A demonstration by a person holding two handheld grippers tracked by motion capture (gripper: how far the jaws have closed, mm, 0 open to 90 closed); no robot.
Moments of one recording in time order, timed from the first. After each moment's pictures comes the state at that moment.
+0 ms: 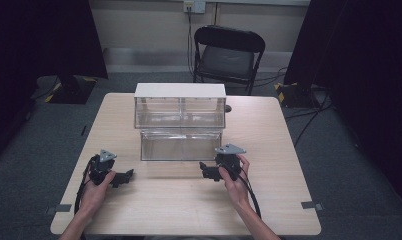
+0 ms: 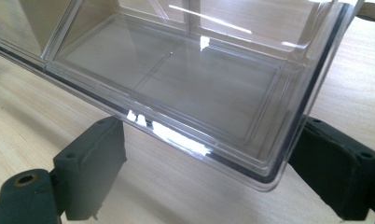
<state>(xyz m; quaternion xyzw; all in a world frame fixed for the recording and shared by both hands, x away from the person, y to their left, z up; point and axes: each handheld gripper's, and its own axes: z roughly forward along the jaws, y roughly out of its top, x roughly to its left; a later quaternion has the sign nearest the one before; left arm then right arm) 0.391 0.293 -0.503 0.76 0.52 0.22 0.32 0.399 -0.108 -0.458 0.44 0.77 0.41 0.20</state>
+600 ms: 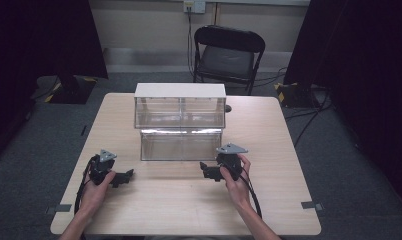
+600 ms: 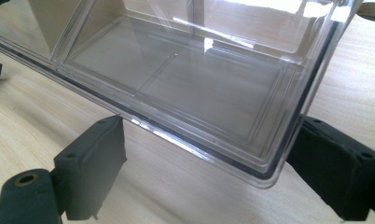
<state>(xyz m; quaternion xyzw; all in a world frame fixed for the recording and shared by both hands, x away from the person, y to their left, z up) 0.391 0.293 -0.503 0.76 0.52 0.22 0.32 0.398 -0.111 -0.454 0.44 0.77 0.42 0.19</state>
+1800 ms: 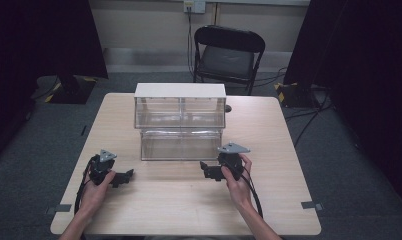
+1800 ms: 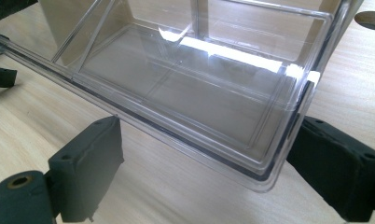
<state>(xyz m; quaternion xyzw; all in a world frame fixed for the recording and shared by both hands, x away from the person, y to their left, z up) 0.391 0.293 -0.503 0.76 0.52 0.22 0.32 0.395 -0.114 -0.447 0.43 0.77 0.43 0.19</state>
